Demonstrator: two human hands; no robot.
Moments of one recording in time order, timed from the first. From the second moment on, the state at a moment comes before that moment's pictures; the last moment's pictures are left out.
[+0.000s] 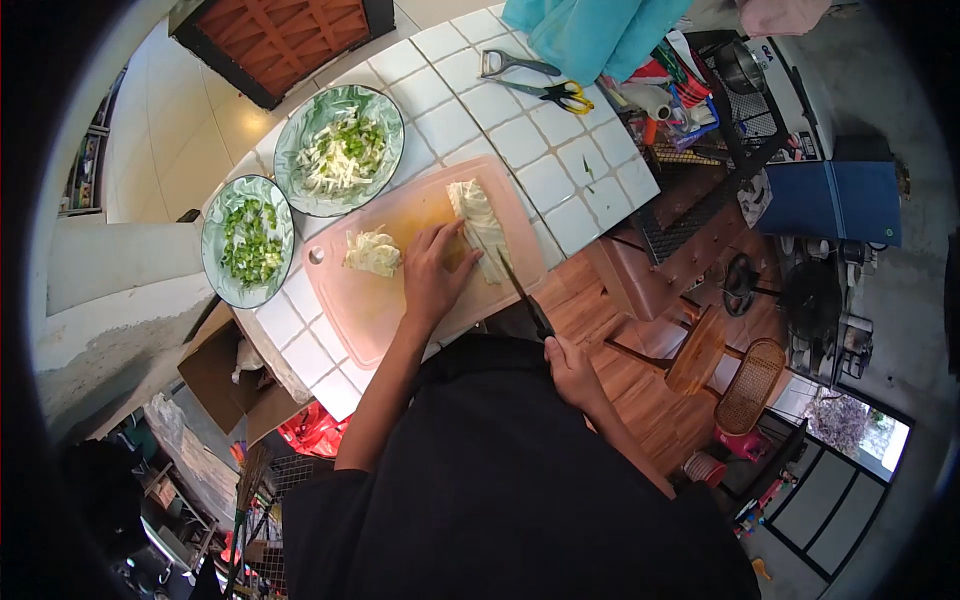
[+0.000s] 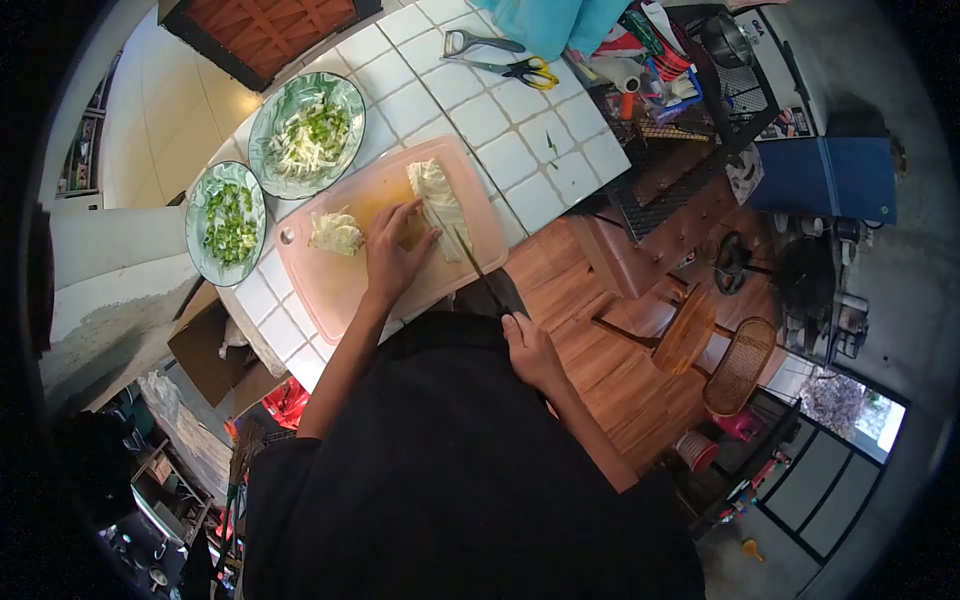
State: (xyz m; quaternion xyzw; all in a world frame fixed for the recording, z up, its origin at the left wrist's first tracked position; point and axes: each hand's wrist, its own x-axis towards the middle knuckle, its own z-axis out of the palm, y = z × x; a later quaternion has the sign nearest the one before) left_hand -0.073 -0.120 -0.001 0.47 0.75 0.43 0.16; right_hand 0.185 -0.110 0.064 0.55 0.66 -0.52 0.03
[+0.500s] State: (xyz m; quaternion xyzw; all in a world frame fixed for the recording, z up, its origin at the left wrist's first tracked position) left_hand -0.073 -0.120 -0.008 0.54 0.73 0.41 0.07; right_hand 0.106 -0.085 0.028 0.52 0.70 -0.49 -0.05
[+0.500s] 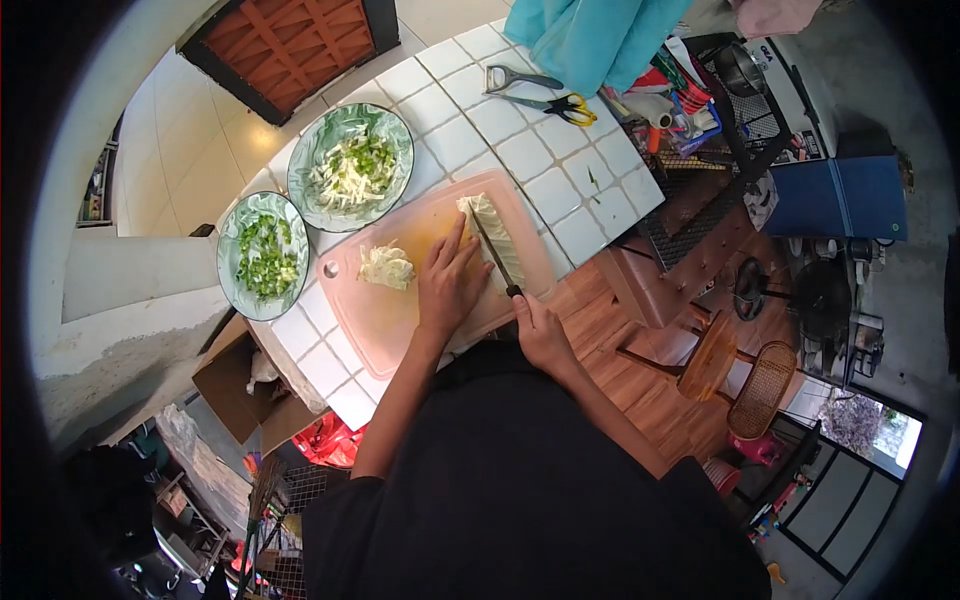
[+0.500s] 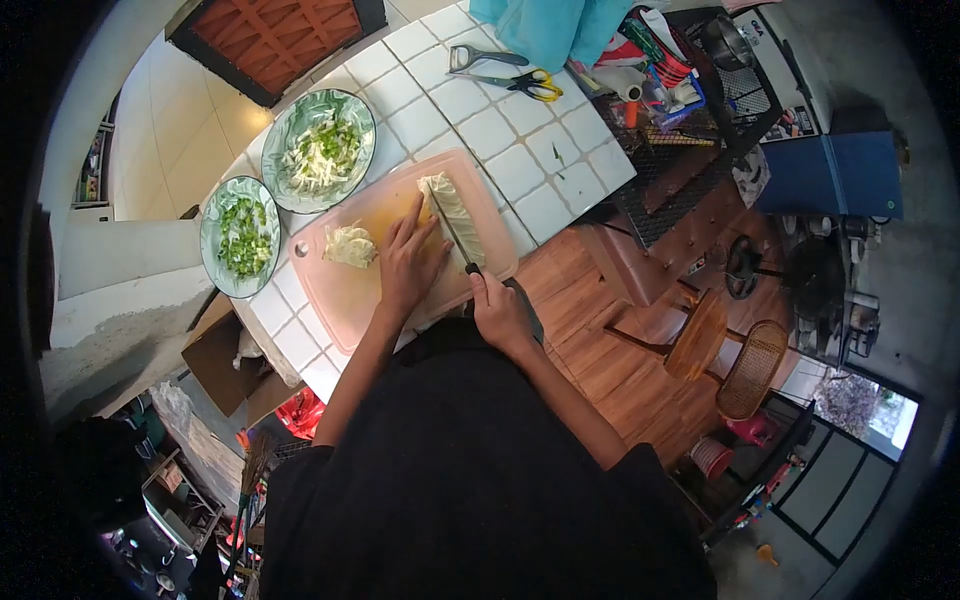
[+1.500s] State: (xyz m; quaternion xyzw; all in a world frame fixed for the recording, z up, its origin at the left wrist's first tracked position) left_hand -0.075 -0.118 -0.015 0.52 0.77 0.35 0.13; right_hand 0.106 -0.069 0.037 0.53 0.73 -0.43 -0.02
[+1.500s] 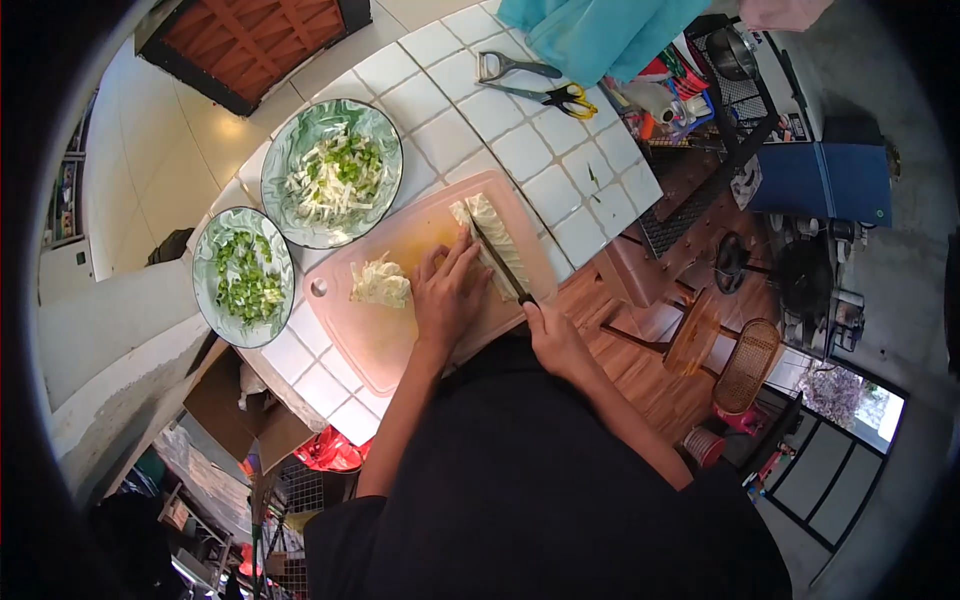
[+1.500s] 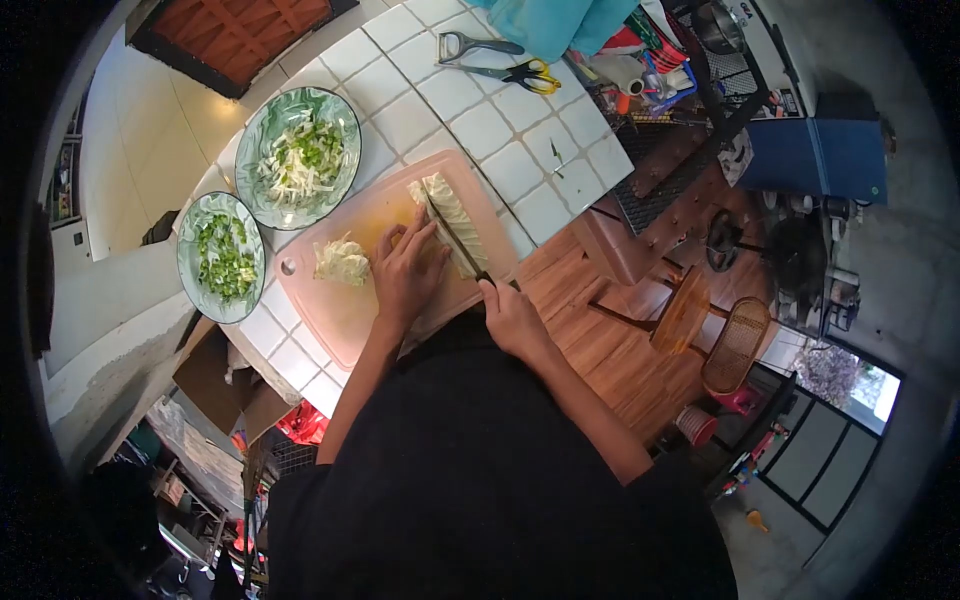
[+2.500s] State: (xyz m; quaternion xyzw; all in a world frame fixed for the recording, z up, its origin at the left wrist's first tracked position) left_hand -0.068 -0.089 0.019 0.40 0.83 0.35 0.15; right_hand 0.134 -0.070 0.016 0.49 0.58 -0.65 -0.08
